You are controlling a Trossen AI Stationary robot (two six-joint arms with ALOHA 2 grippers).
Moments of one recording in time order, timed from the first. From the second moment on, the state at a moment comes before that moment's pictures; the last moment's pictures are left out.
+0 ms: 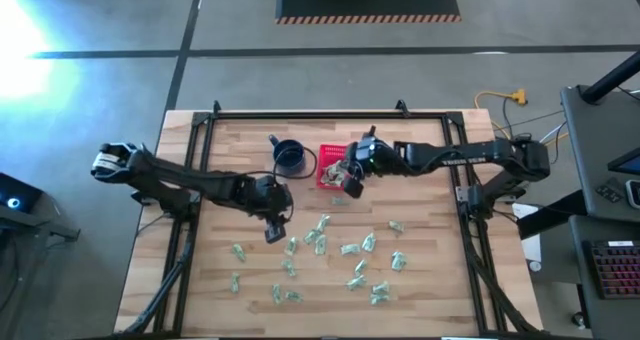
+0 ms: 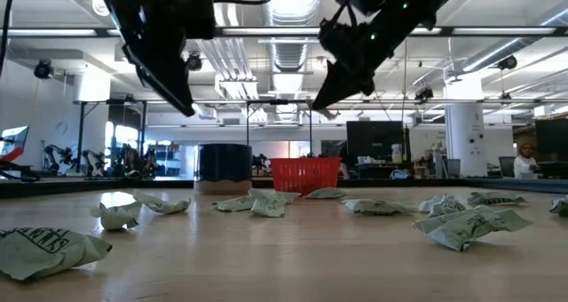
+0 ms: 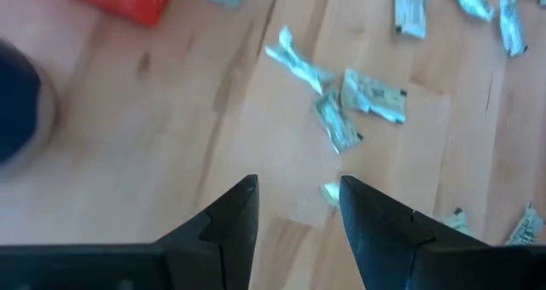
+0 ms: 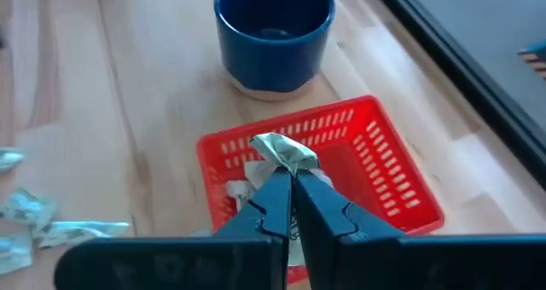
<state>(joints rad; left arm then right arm) -0.15 1.34 0.94 -0.58 -0.10 -0.46 -0.17 1.54 1.01 -0.20 0.18 0.16</state>
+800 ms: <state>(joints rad) -0.31 1.34 0.86 -0.62 0.09 -0.57 -0.25 1.63 1.01 -0.13 -0.01 0.07</state>
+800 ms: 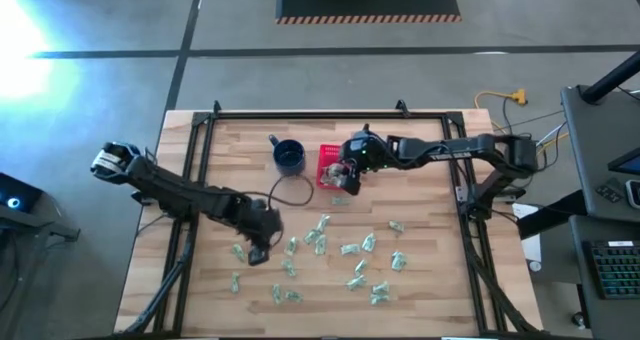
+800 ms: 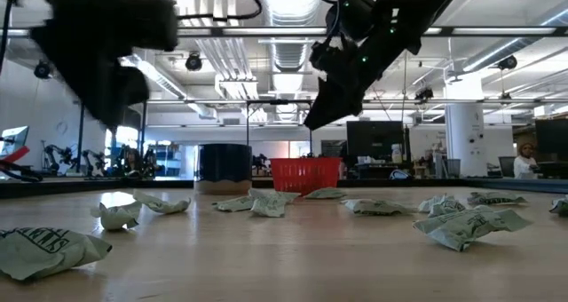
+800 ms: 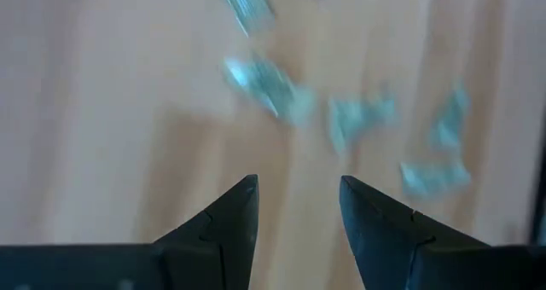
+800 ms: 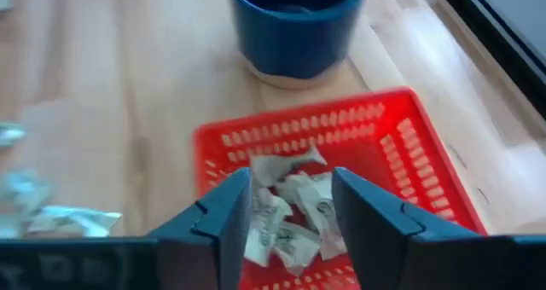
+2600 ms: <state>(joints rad) -0.46 1.37 0.68 -0.51 -0.17 -0.43 -0.04 1.17 0.99 -0.95 -0.25 0.37</state>
